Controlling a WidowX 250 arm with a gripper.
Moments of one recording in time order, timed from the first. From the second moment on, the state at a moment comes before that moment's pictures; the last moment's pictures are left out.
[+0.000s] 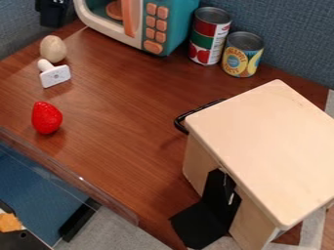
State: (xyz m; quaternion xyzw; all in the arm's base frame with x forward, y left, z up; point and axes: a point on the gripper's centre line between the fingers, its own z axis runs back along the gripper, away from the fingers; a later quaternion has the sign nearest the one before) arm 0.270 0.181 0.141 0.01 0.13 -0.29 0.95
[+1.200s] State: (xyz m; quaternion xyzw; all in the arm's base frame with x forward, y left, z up) arm 0.310 0.036 0.082 -0.01 -0.04 -0.34 0.94
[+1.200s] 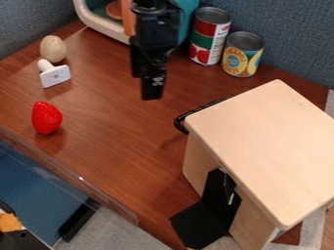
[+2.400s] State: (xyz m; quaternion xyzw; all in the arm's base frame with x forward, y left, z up) arm 0.348 -0.029 0.038 -0.06 -0.08 -0.19 0.98
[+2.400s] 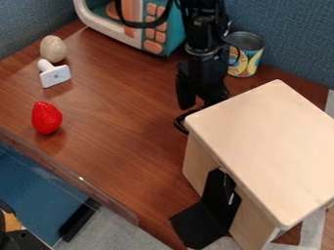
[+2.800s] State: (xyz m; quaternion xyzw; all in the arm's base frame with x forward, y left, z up) arm 0.344 -0.026 0.022 -0.05 -0.07 -0.20 0.98
